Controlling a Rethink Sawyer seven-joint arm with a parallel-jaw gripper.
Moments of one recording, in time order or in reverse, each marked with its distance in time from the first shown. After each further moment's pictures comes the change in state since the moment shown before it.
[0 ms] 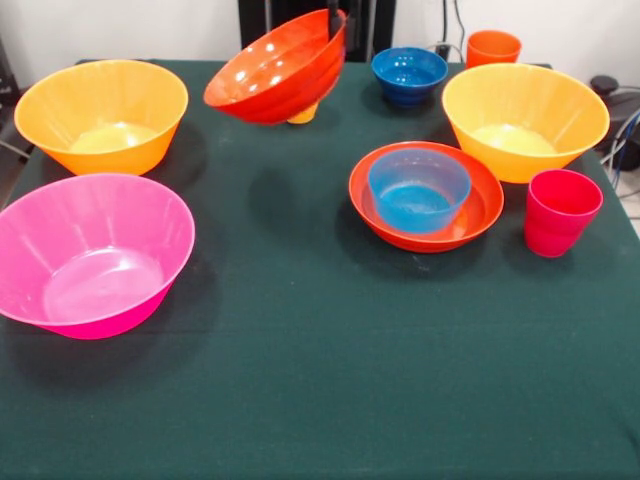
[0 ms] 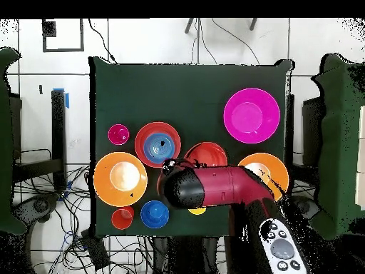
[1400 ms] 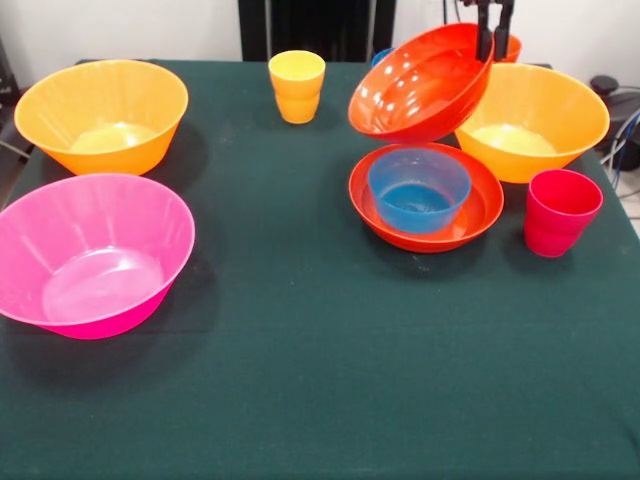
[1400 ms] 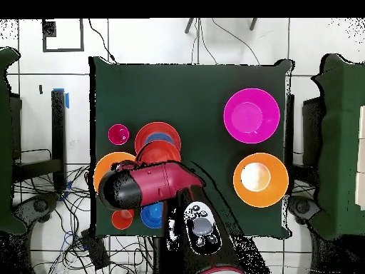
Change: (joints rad) arm 0.284 0.069 -0.050 -0.023 0.114 -0.068 0.000
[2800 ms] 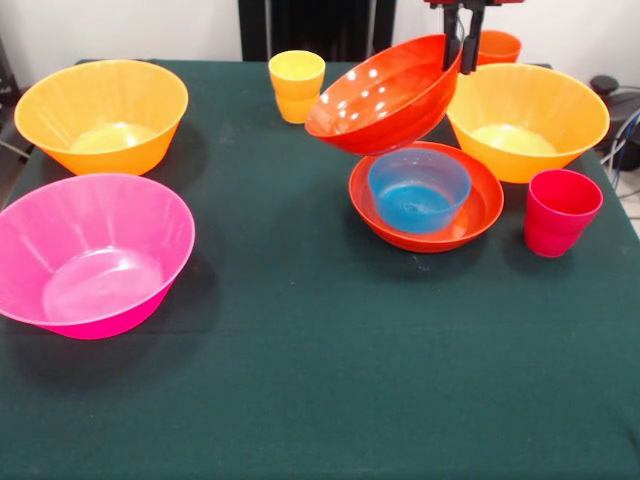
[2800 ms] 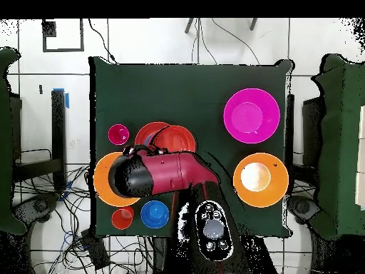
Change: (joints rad) arm 0.014 0.000 -0.095 -0.103 0.023 0.000 0.000
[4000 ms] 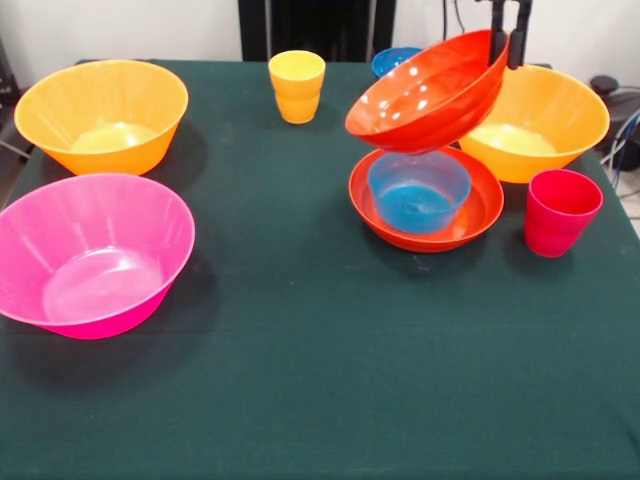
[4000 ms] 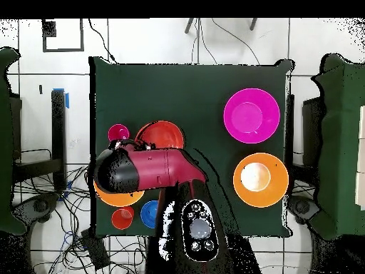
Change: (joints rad) arm 0.064 -0.003 -0.019 -0.032 0.100 0.000 0.000
